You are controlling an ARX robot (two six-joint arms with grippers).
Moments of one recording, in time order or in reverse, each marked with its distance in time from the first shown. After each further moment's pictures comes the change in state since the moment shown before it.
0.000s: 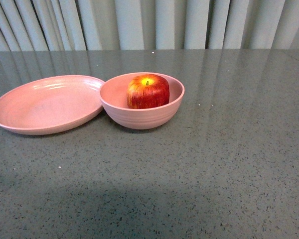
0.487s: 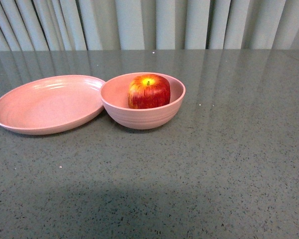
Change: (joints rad) left arm 0.134 -0.240 -0.134 -0.106 0.132 0.001; right arm 0.000 0.000 0.000 0.000 0.000 0.000
